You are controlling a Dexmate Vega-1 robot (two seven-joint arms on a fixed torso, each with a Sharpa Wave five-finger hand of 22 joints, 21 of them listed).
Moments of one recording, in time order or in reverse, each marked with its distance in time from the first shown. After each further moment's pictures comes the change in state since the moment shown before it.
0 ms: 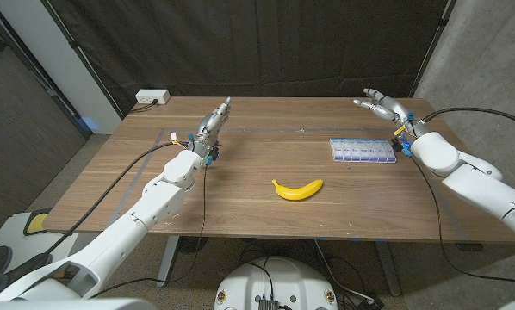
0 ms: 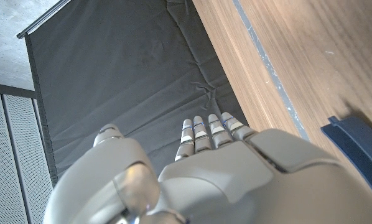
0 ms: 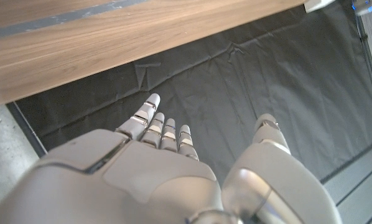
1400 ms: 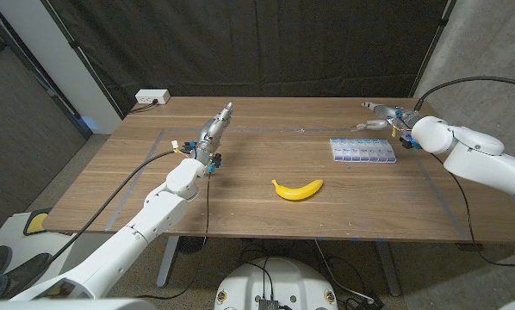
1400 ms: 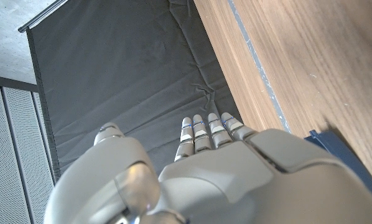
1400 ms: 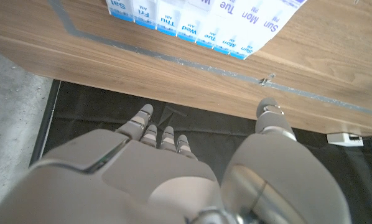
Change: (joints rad) left arm 0.078 -0.008 -0.011 -0.085 0.008 0.003 0.062; left_hand 0.014 0.007 -0.004 -0.004 -0.011 0.023 -0.001 -0.004 0.000 0.016 -0.005 -0.008 0.000 0.007 -0.007 -0.007 0.000 0.000 0.000 -0.008 0.000; right arm 0.196 -0.163 -0.202 -0.163 -0.295 -0.403 0.318; right_hand 0.160 -0.052 0.017 0.000 0.045 -0.187 0.031 0.000 0.000 -0.146 0.044 0.009 0.000 -0.194 0.107 -0.004 0.000 -0.156 0.095 -0.081 0.000
